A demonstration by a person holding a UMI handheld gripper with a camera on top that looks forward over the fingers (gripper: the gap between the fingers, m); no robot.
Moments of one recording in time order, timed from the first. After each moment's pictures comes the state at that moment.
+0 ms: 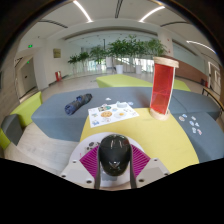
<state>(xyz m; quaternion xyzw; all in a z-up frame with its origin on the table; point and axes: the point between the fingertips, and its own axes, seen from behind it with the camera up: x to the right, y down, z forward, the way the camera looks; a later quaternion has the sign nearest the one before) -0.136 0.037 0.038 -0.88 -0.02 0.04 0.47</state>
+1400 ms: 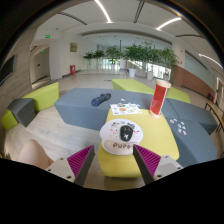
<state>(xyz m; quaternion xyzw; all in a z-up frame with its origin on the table) -0.170 -0.186 0.149 -0.88 -0.10 0.04 0.46</state>
